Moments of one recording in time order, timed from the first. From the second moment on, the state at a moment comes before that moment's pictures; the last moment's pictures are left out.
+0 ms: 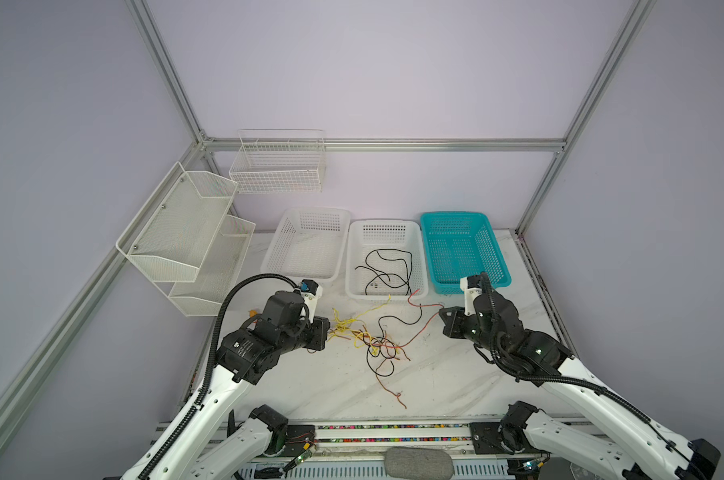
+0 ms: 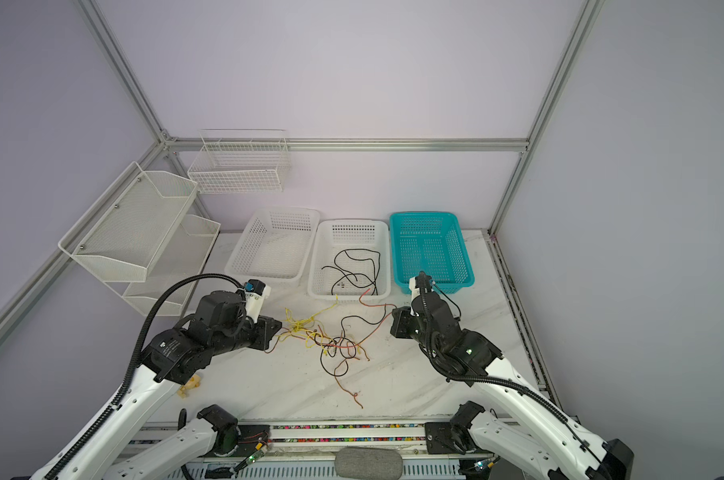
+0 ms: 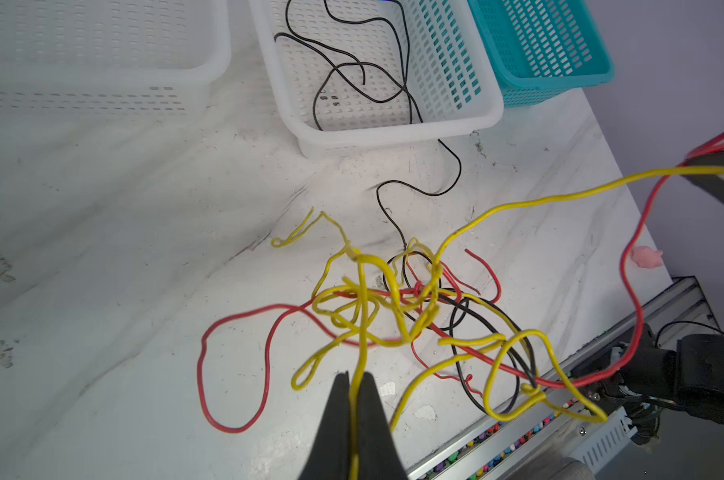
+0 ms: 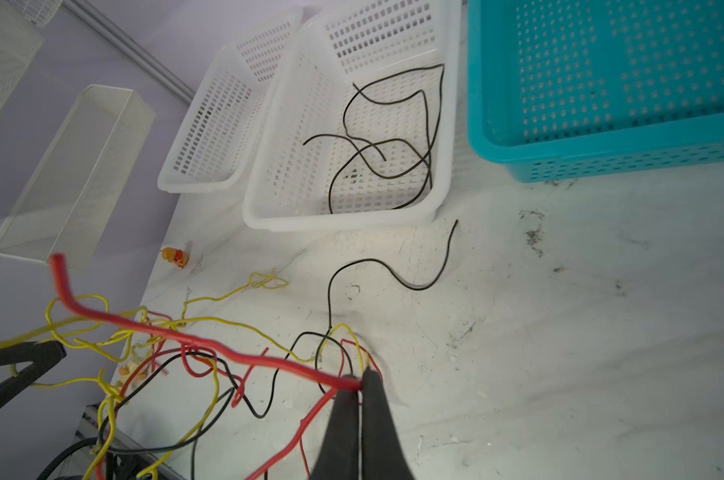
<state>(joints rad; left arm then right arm) -0.48 0.84 0.96 -0.88 0.13 -0.36 0.70 0.89 0.80 -0.50 0.04 0.69</state>
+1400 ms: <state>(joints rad) -0.46 0.74 1.10 -1.15 -0.16 -0.28 0.26 1.02 0.54 -0.29 -0.13 0.72</state>
